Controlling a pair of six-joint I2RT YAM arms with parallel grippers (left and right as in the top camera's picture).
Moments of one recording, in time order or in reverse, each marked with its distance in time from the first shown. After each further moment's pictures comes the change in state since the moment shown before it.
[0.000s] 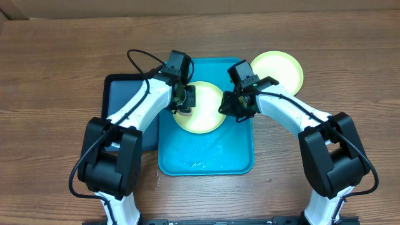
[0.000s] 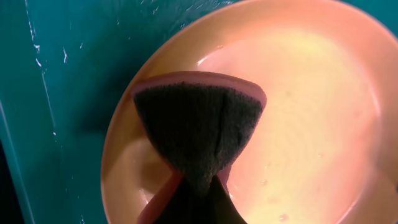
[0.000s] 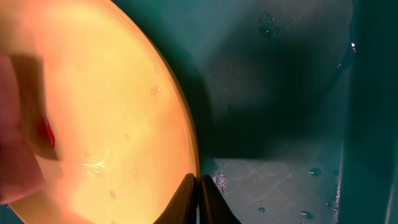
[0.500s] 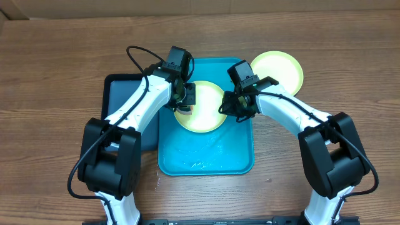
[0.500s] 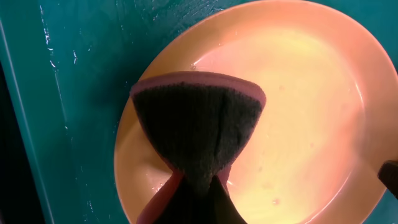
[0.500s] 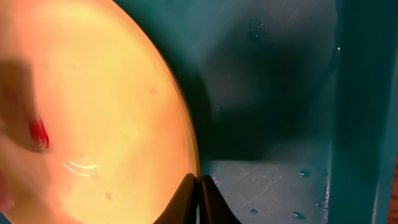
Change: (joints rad) left arm 0.000 0.000 0.065 -0.078 0.004 0.000; right arm 0.000 0.000 0.000 -0.003 0.025 0.000
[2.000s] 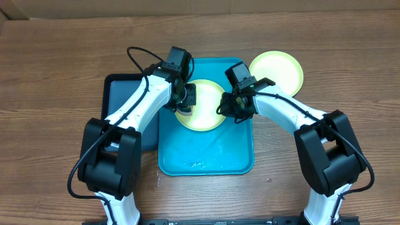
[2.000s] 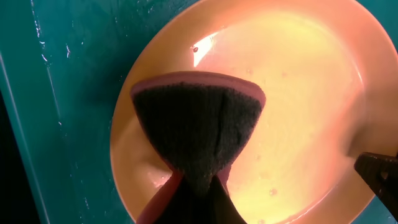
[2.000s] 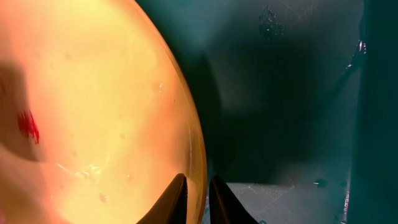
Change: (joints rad) left arm 0.000 0.000 0.000 -0.009 0.015 0.000; right arm 0.013 0.024 0.000 0.018 0.002 0.011
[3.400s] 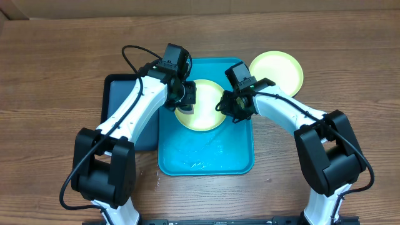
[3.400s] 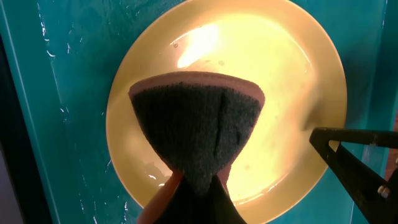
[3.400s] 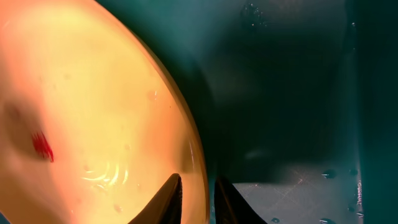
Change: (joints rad) left arm 0.005 -0.071 0.002 -0.034 0.048 0.000; right arm 0.000 0.000 -0.004 0.018 -0.007 0.141
